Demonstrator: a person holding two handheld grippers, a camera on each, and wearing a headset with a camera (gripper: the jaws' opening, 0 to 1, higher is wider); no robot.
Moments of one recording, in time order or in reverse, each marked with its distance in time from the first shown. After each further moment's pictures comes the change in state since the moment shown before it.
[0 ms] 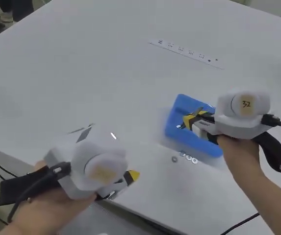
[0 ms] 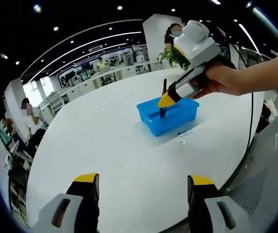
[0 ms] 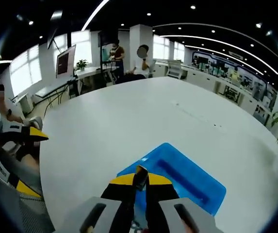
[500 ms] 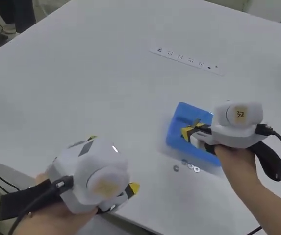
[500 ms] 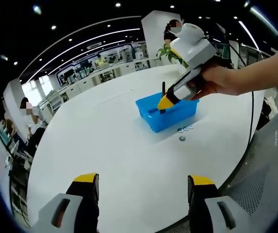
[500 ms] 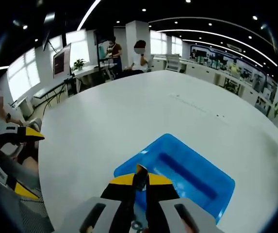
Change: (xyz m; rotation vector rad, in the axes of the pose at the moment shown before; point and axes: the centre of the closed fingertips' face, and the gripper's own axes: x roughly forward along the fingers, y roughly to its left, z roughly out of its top) left arm 0.002 -0.002 -0.003 0.013 0.031 0.001; right arm 0.009 0.001 -0.014 0.058 0.031 0.020
